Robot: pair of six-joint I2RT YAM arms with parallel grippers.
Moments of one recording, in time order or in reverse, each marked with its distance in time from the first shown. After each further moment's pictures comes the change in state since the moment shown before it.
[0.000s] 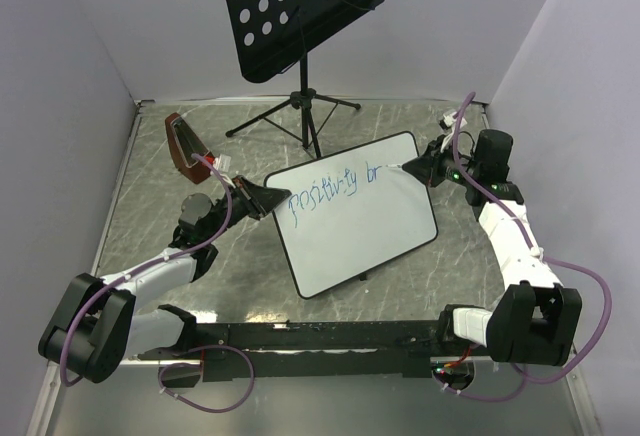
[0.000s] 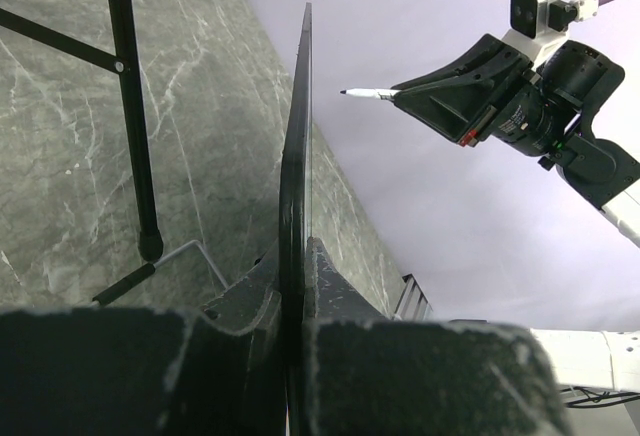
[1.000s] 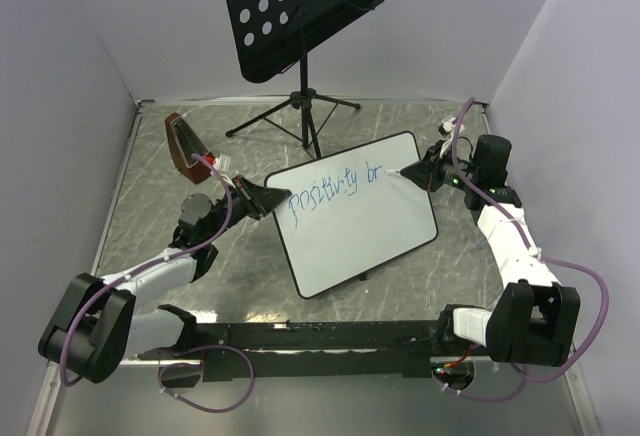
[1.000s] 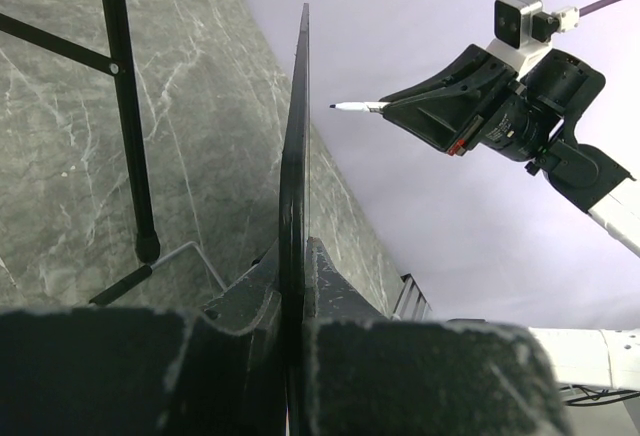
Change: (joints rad) left arm -0.001 0.000 0.000 0.008 0.000 -0.001; right arm -0.010 -0.002 -0.052 0.042 -0.045 0.000
